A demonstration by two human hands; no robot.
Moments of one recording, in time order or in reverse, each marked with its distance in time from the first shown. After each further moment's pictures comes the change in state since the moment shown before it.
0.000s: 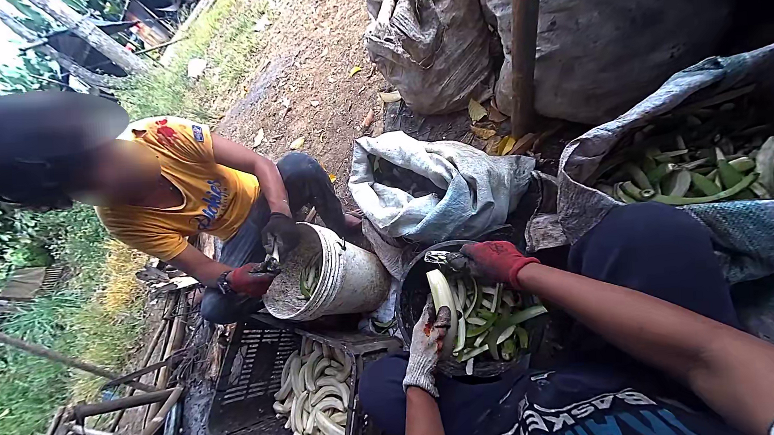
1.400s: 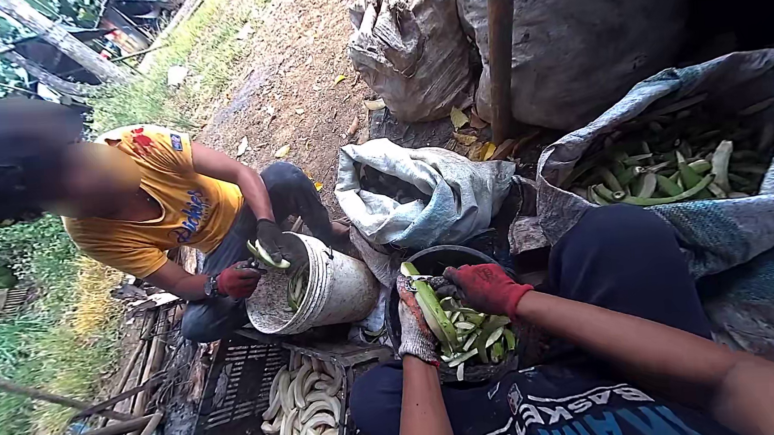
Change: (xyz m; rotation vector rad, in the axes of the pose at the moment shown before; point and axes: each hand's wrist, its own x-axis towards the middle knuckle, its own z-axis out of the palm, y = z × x) left_hand 0.036 0.051 0.024 -0.352 0.295 0.039; right_hand -0.047 -0.029 0.006 -0.004 -0.021 -0.082
